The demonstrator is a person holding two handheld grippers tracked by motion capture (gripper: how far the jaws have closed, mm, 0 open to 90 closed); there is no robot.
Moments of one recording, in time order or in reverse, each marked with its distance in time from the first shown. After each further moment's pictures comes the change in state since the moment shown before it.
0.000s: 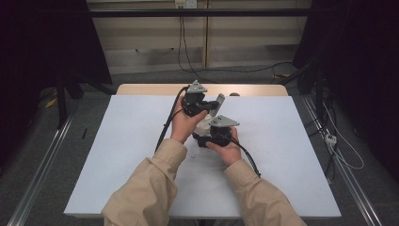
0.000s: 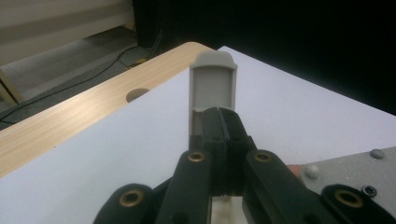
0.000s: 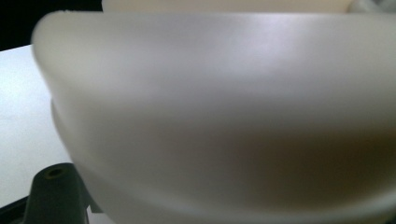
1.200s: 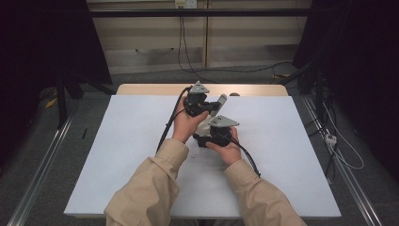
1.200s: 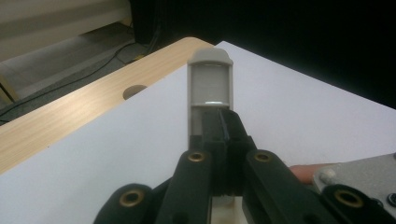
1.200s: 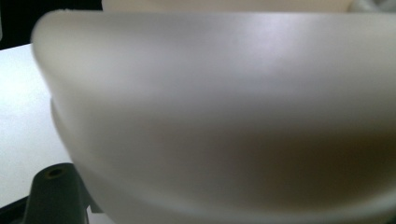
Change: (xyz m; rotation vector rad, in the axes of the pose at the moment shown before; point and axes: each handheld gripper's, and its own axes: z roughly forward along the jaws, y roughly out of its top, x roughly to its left) left arm 0.001 -0.002 0.009 0.018 -0.008 0.006; right arm 0.000 0.000 0.000 0.000 -0.001 -0.004
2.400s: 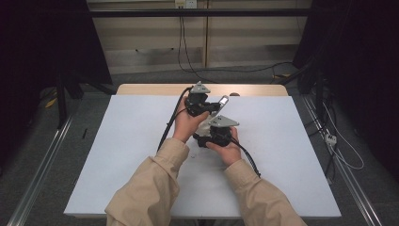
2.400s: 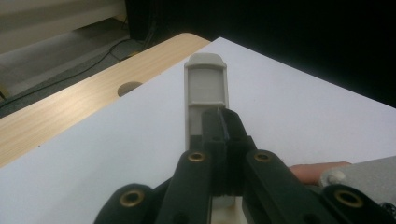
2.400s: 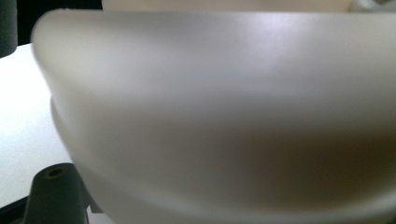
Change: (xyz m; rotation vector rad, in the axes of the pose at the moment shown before) left arm 0.002 -0.001 0.005 0.014 -0.019 -0.007; right arm 0.000 0.000 0.000 0.001 -0.001 0.000
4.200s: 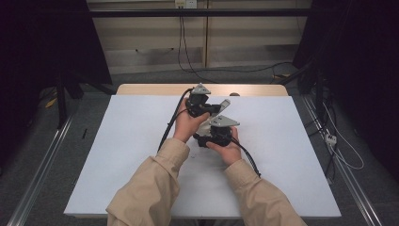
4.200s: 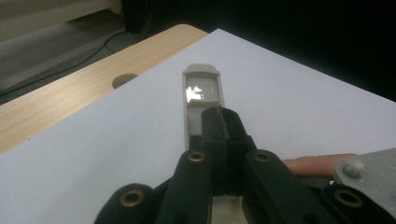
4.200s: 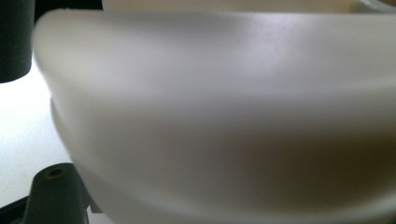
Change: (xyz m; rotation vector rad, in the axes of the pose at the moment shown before) left arm 0.003 -0.004 0.006 0.028 -0.015 -0.006; right arm -0.001 0.000 0.000 -0.001 0.001 0.009
